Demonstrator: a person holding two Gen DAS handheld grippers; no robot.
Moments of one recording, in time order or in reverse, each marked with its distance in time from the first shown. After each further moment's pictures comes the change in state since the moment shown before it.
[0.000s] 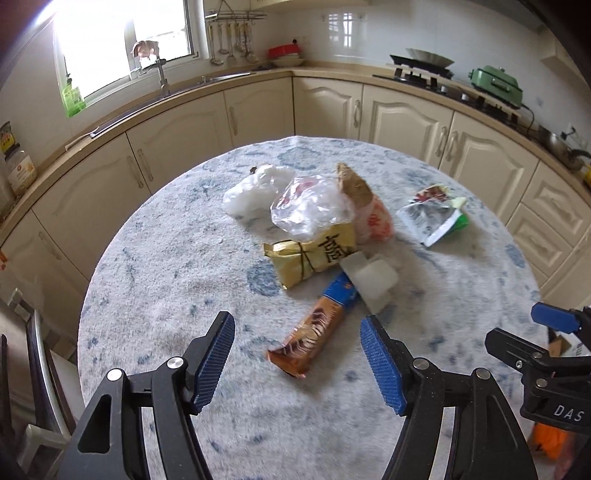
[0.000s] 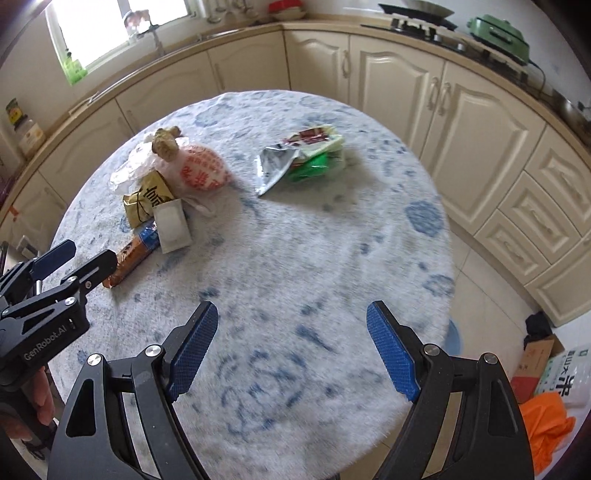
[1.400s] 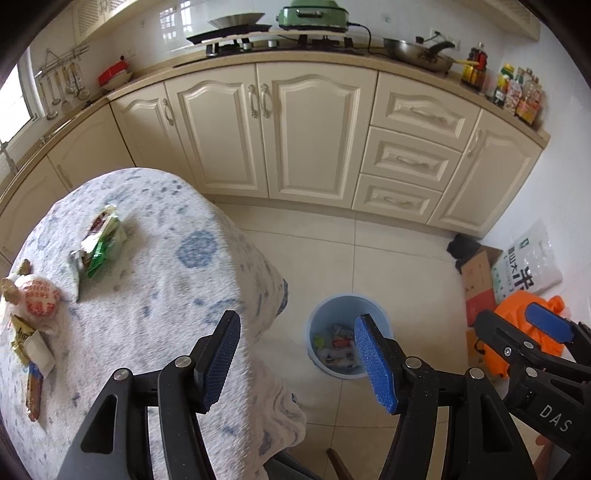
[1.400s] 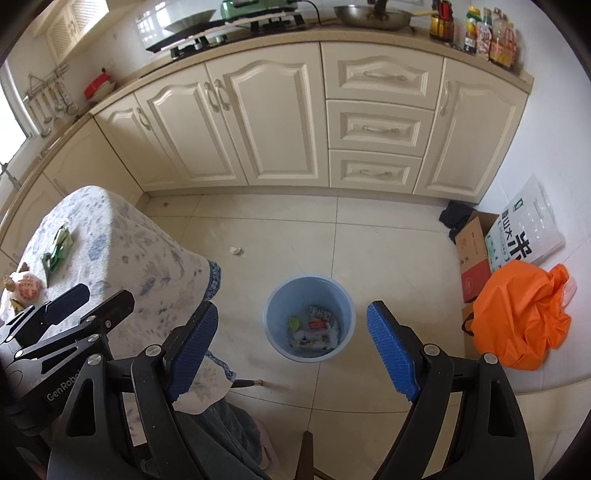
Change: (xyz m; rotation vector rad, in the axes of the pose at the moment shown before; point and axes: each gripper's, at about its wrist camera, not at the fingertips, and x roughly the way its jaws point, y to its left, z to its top) left arm 0.034 -0.302 0.018 0.358 0.066 -0.313; right arm -0.104 -0.257 -0.113 0.561 -0.117 -0.300
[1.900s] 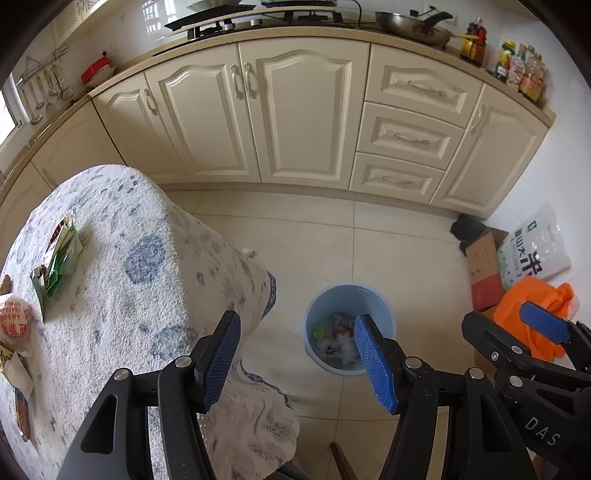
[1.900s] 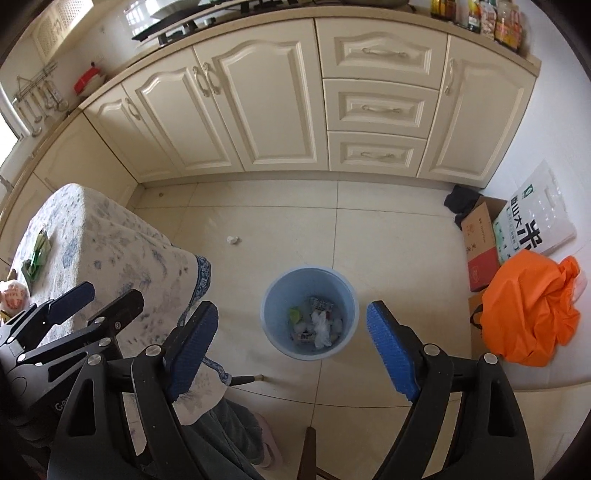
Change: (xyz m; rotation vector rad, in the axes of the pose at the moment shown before) left arm 0.094 -0.053 0.038 0.043 0.087 0.012; right arm 0.052 -0.016 0.010 0.038 0.082 -0.011
